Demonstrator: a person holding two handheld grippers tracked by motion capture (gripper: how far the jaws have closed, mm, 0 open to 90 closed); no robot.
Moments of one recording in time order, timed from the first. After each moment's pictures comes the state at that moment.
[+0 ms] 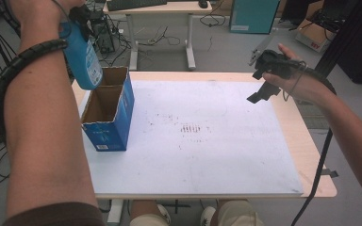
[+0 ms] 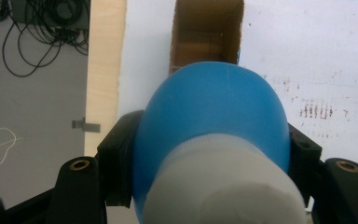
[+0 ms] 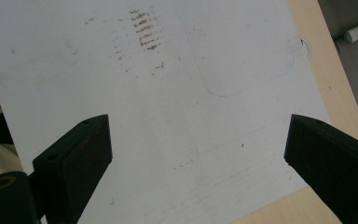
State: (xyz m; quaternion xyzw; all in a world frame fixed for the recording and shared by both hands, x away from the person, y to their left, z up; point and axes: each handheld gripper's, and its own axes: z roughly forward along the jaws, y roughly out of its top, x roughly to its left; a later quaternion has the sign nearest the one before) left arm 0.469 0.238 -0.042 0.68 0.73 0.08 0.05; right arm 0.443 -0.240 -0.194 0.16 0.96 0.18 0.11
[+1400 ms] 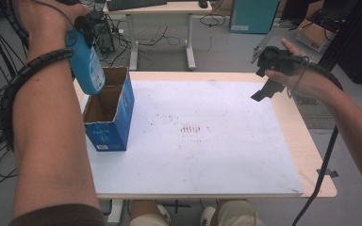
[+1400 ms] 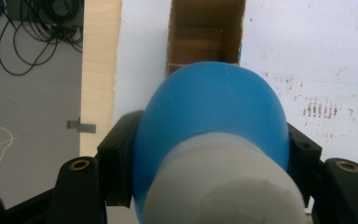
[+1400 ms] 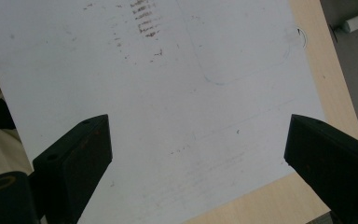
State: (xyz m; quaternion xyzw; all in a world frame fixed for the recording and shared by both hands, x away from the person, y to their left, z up) left arm 0.471 0.237 -0.061 0.68 0.72 0.08 0.05; right arm 0.439 -0.242 -0.182 0.16 0.97 0.15 0.12
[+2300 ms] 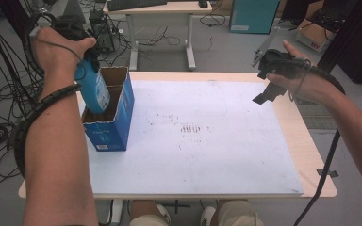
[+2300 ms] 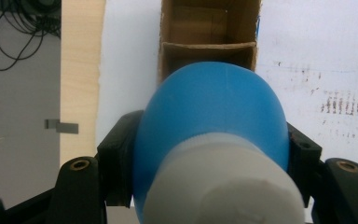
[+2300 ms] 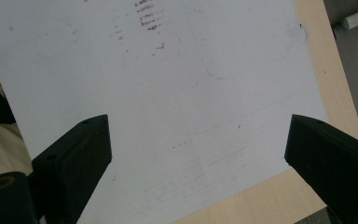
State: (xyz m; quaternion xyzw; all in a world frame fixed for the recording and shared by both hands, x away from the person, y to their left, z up) left arm 0.460 0.242 -0.132 0.68 0.72 0.07 0.05; right arm 0.432 -0.243 -0.184 0.15 0.97 0.14 0.12
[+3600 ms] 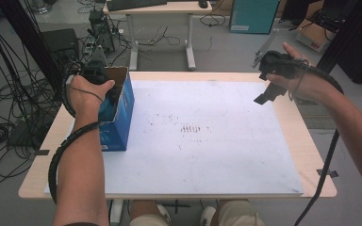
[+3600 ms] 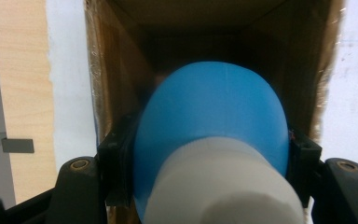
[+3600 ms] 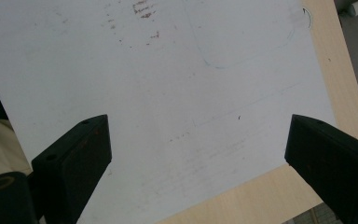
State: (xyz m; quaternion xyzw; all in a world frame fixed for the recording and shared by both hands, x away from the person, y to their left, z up) left arm 0.472 0.232 -0.255 0.70 0.71 0.04 0.02; right arm 0.443 -0.249 -0.194 0.16 0.97 0.13 0.11
